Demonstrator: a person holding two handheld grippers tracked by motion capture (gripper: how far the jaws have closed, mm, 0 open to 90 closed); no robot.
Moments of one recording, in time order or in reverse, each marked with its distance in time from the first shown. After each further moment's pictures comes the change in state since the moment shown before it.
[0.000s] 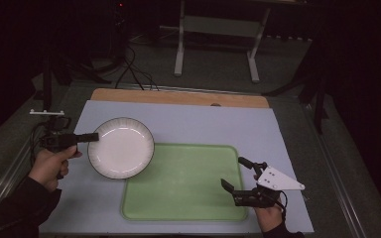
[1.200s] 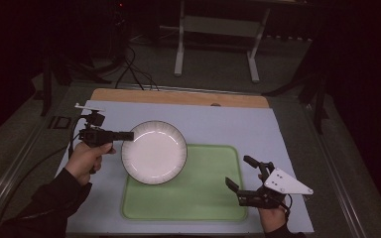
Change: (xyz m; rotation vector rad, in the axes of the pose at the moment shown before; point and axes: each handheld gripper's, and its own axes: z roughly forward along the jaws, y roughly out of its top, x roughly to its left) left arm -0.067 0.010 0.061 0.098 -0.120 0.135; right arm -0.001 0.003 -0.011 -0.066 -0.031 -0.014
